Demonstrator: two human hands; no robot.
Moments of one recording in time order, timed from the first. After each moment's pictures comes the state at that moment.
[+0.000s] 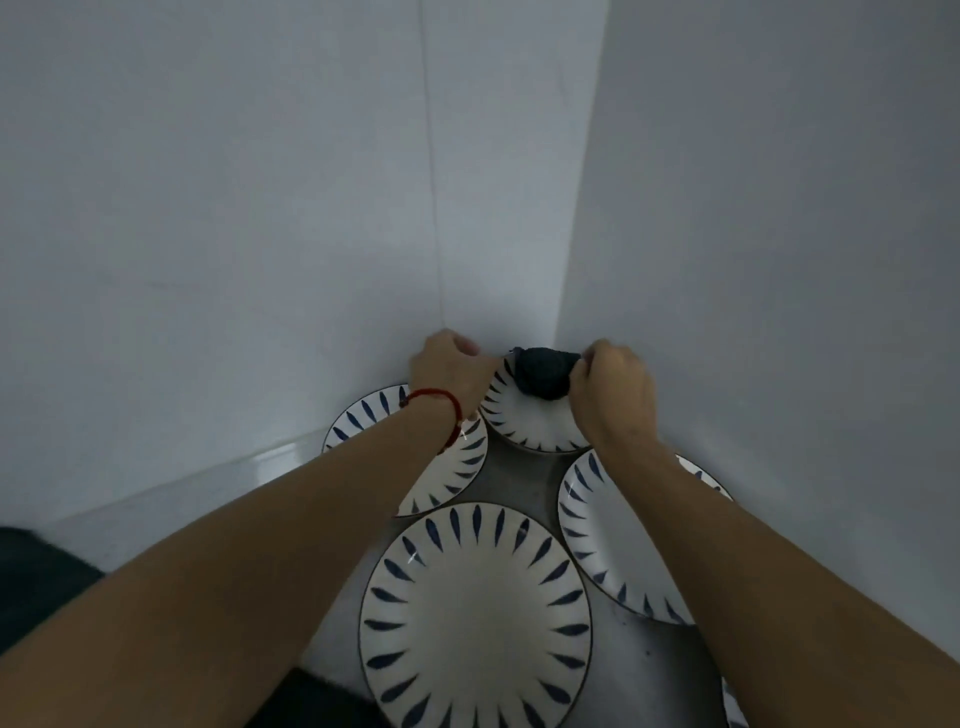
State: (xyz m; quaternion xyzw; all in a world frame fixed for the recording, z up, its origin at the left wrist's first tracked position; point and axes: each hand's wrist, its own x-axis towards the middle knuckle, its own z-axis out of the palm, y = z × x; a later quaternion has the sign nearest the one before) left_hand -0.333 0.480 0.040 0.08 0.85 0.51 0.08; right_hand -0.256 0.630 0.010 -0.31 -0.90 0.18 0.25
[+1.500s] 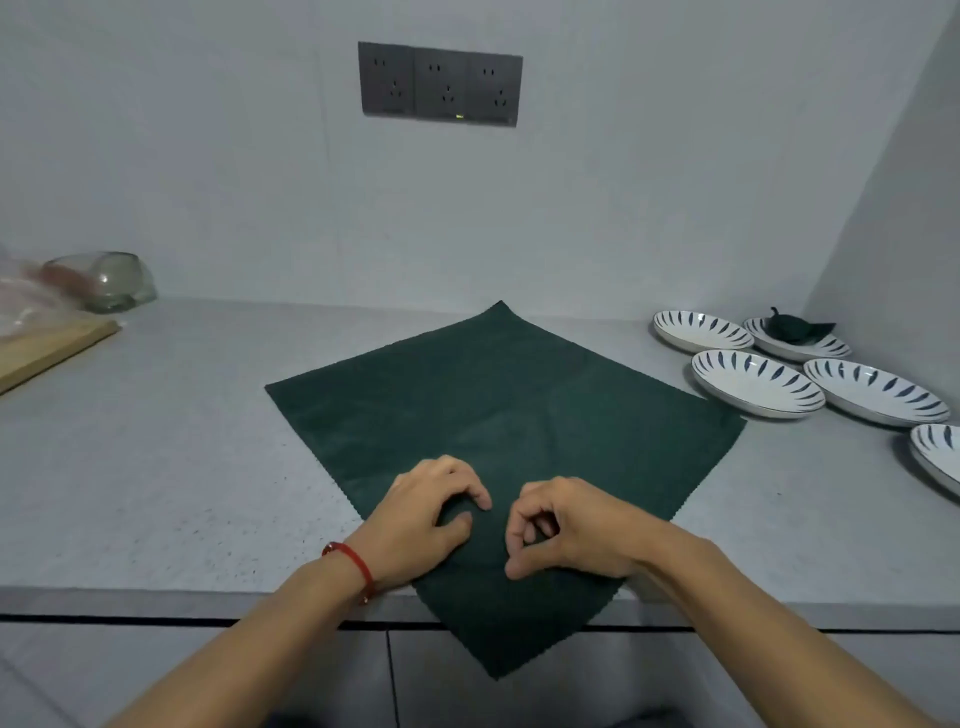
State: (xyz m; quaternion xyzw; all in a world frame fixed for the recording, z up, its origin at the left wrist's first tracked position) left_hand 0.107 -0.067 -0.065 0.25 0.91 0.32 -0.05; right_hand 0.111 0.161 -0.020 0.30 -0.90 0.28 -0.15
